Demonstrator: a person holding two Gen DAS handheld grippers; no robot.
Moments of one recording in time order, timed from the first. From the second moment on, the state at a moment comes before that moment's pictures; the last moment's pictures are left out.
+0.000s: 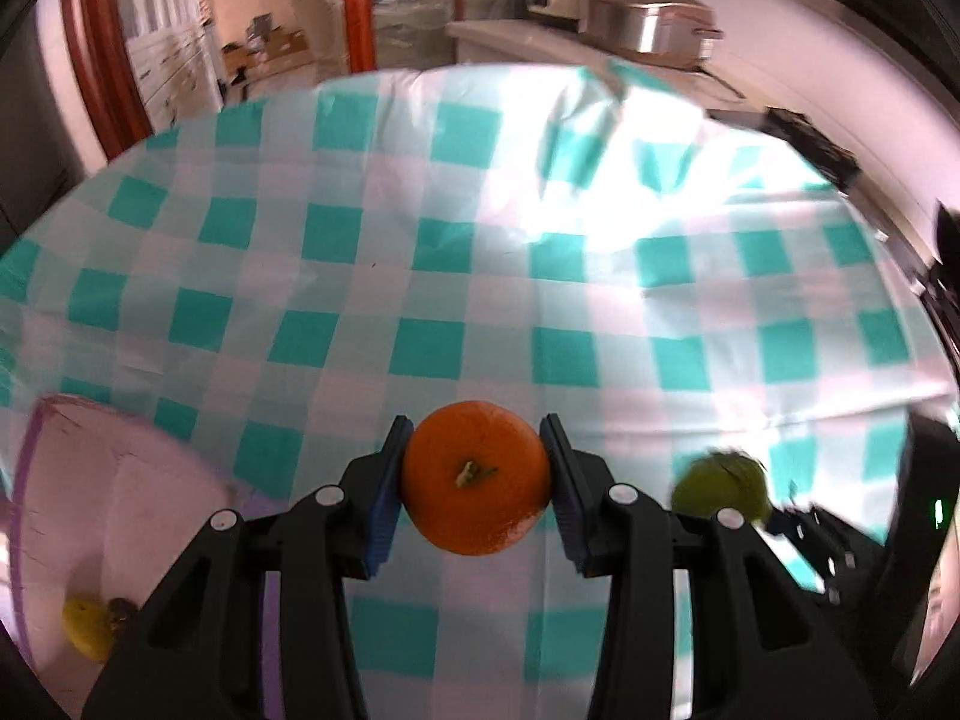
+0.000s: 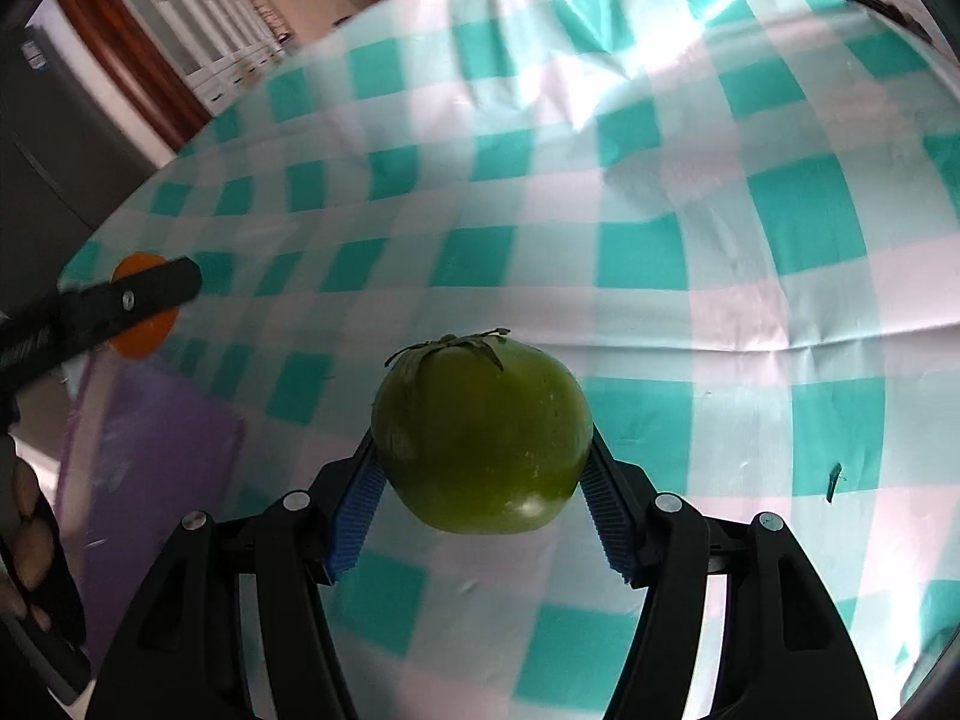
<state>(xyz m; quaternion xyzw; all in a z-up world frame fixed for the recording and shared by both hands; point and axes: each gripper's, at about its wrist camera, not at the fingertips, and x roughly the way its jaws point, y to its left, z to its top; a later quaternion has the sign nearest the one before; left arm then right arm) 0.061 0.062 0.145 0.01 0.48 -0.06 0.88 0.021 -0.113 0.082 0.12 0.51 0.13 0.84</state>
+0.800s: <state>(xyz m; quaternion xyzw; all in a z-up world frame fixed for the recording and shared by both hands) -0.020 0.162 0.239 0.02 0.40 -0.03 0.91 0.032 0.023 0.200 -0.03 0.44 0.28 0.85</state>
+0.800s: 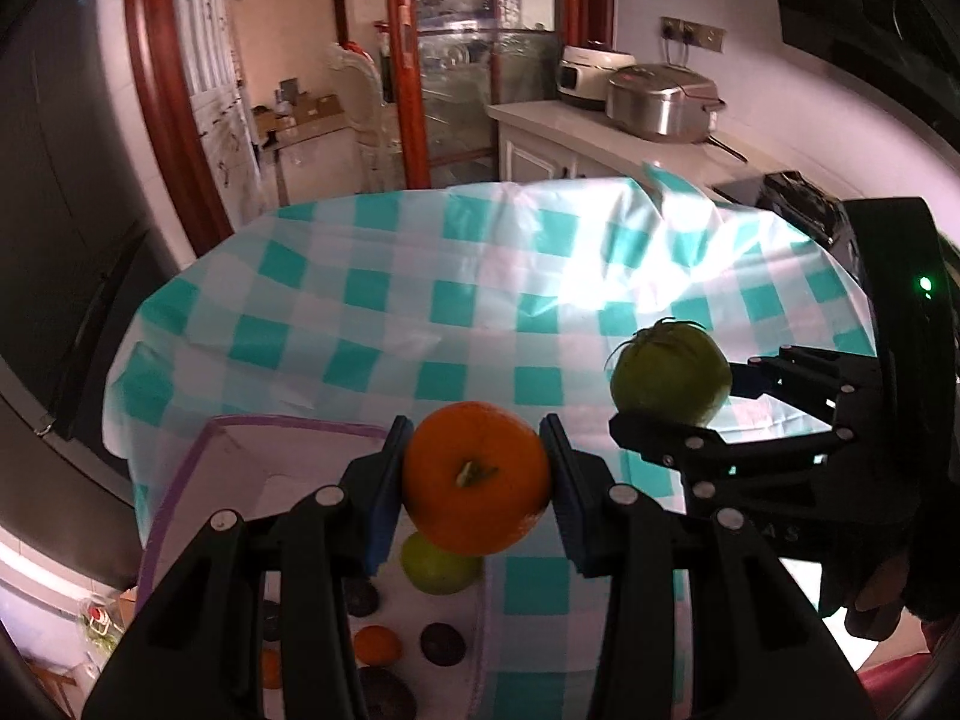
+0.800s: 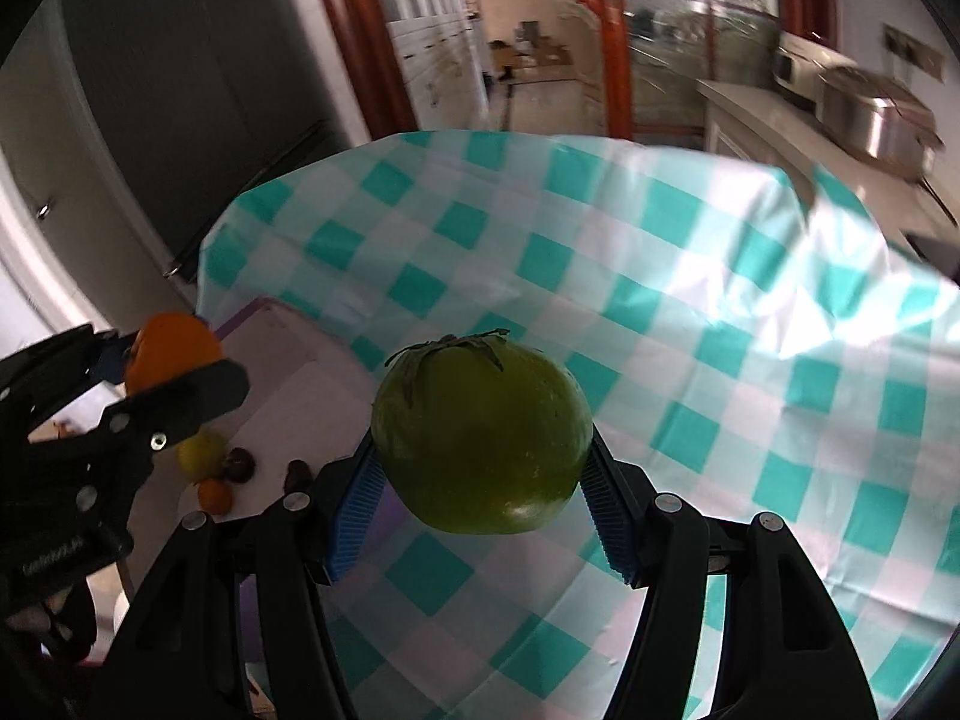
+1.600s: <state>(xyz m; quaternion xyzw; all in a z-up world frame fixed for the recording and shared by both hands) -0.068 0.308 0.224 -0.05 0.42 0.06 0.91 0.009 0.164 0.202 -0.08 0.43 0.38 0.82</state>
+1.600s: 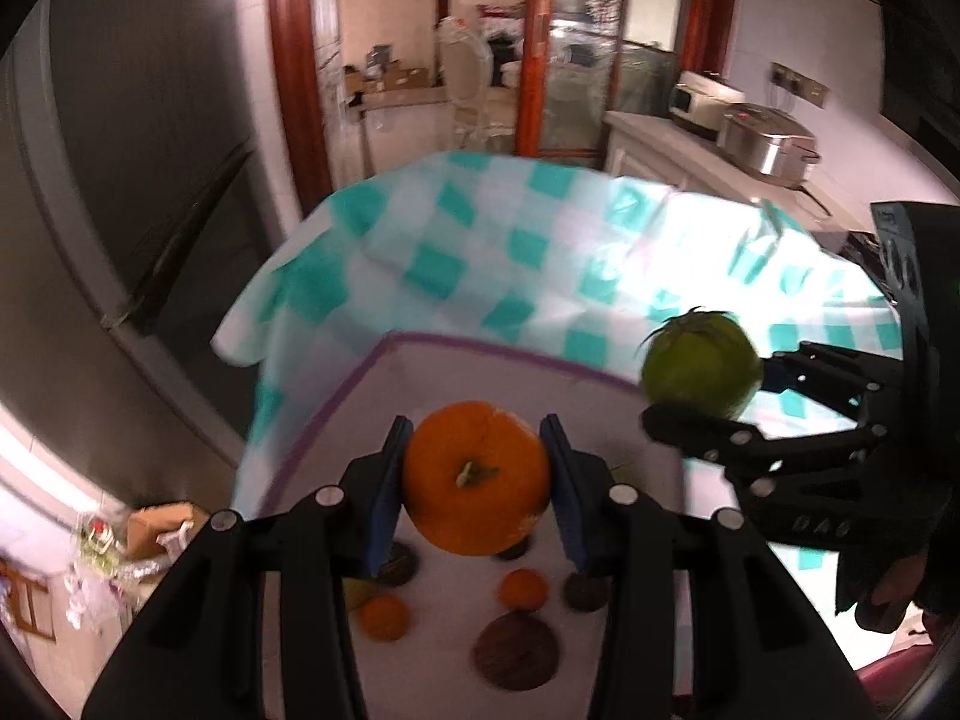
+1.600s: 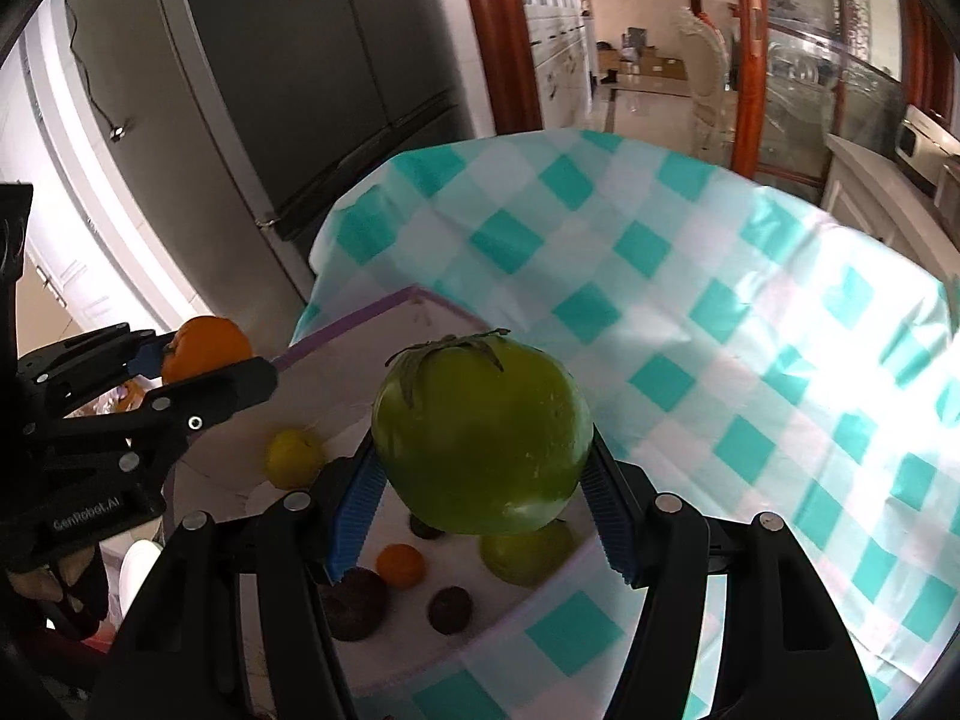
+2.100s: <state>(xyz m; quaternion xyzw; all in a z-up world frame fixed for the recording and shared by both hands) -0.094 0.392 0.132 -0.05 0.53 0.09 0.84 -0.034 0.252 0.124 -0.21 0.49 0.39 0.75</state>
